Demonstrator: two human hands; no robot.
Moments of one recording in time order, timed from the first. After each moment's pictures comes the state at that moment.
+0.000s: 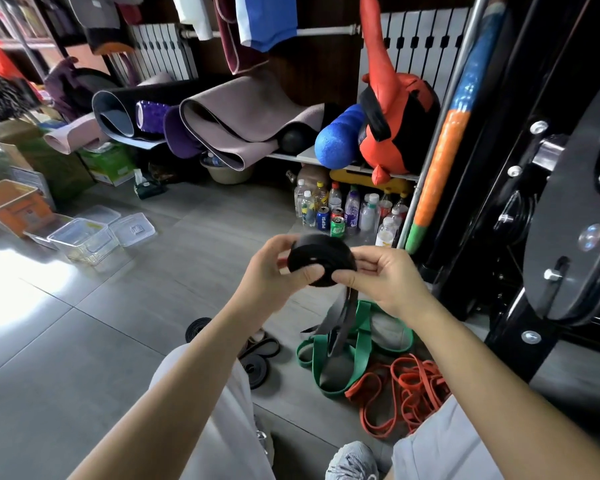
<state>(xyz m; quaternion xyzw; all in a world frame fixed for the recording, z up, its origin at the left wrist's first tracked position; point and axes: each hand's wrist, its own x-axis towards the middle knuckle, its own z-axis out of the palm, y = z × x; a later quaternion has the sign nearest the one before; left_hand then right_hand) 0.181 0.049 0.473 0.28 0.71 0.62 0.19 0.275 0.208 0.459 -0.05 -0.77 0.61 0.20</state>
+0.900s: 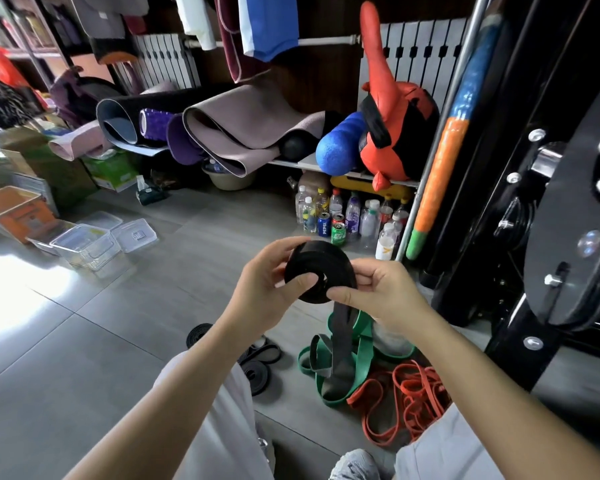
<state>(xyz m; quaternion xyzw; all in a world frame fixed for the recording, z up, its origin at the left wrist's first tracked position) 0.187 0.034 0.478 0.38 0.68 0.62 0.11 0.280 0.198 0.460 -0.05 -0.76 0.63 0.15</state>
